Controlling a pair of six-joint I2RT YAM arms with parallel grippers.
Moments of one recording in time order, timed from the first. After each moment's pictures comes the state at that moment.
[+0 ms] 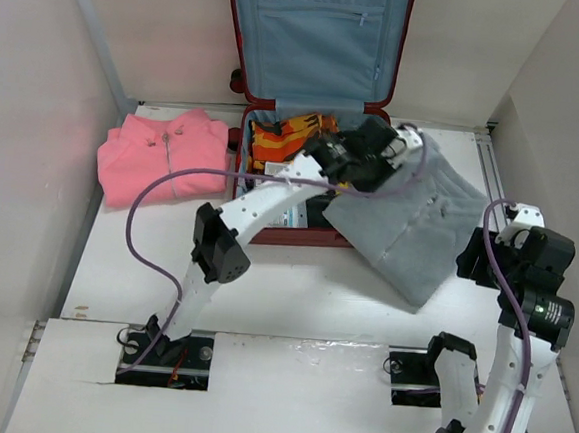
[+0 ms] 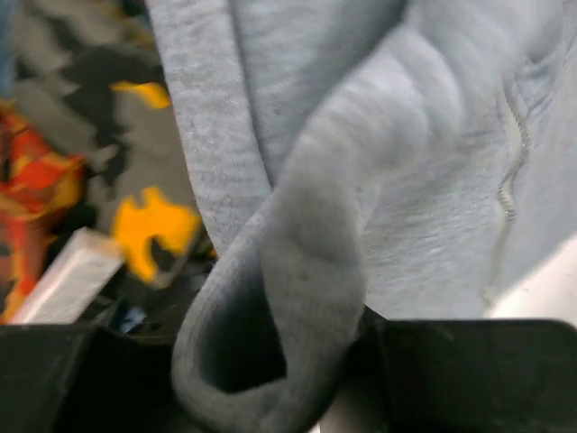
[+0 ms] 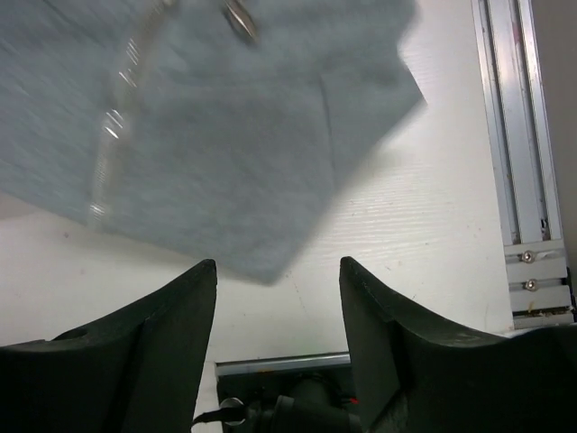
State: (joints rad) left arm -0.97 2.21 2.40 -0.95 -0.04 0.05; right arm -0.35 0.66 1.09 -1.13 -0.23 -0.06
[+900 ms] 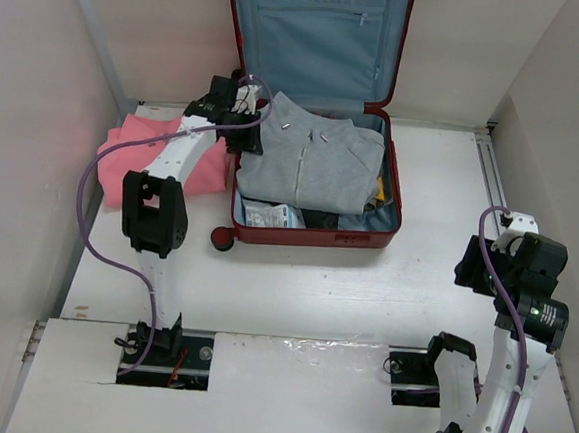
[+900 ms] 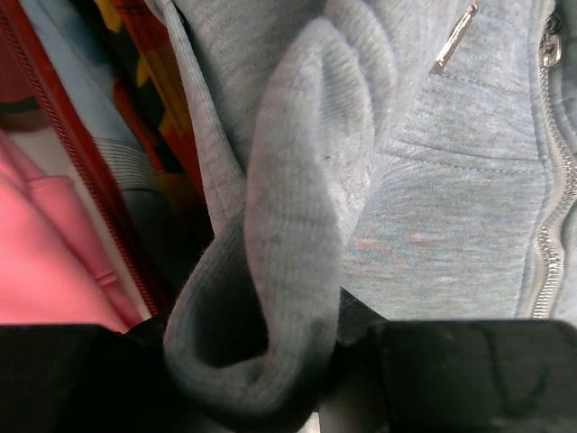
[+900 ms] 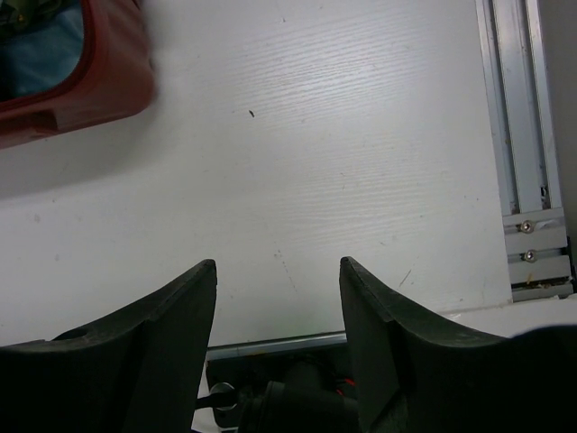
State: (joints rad) left arm -0.21 2.05 1.89 -0.73 0.32 -0.10; right arm -0.35 0.62 1.02 -1.16 -0.19 -0.07
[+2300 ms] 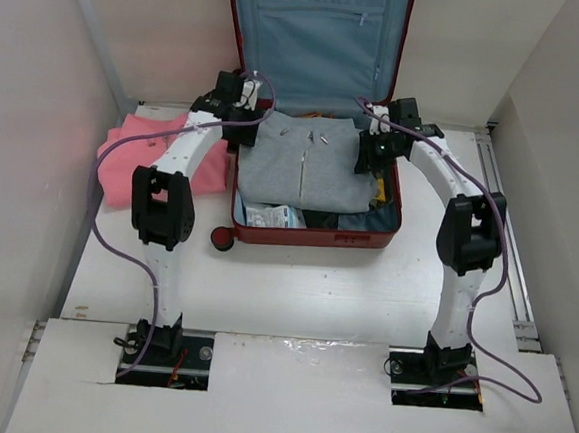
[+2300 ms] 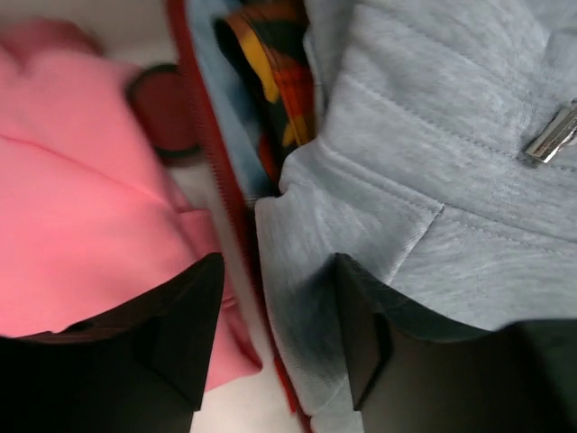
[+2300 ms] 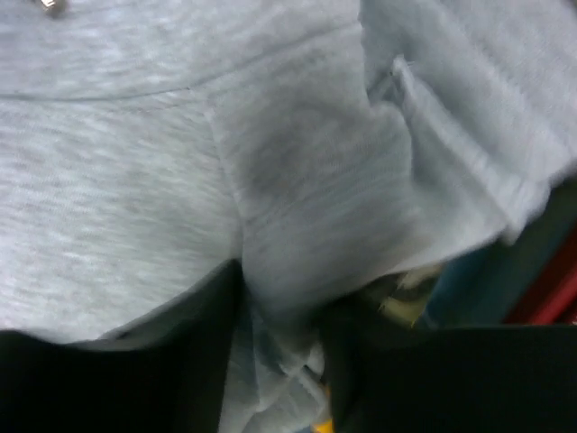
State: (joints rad) left arm -0.22 2.11 2.01 -0.72 0.07 0.01; right arm 0.23 2.08 1.85 -0.71 -0.33 -0.02
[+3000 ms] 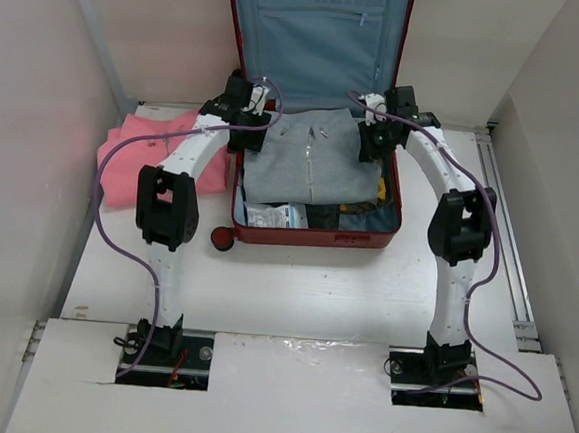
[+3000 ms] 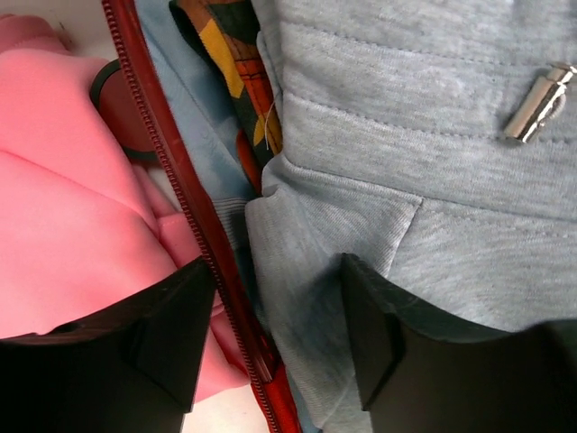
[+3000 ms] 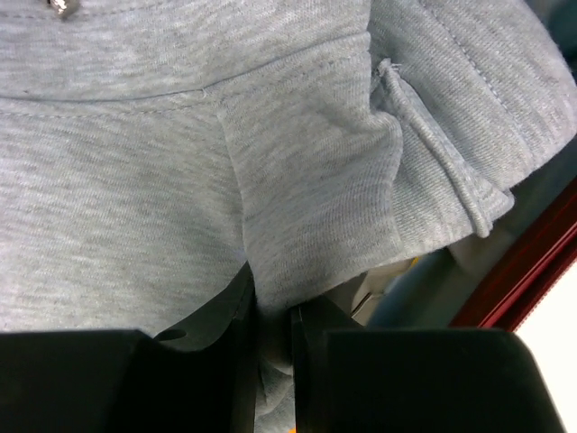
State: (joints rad) left arm -0.26 2.14 1.97 -0.70 0.03 0.04; right arm 0.23 2.20 2.07 -0.78 -0.25 -0.22
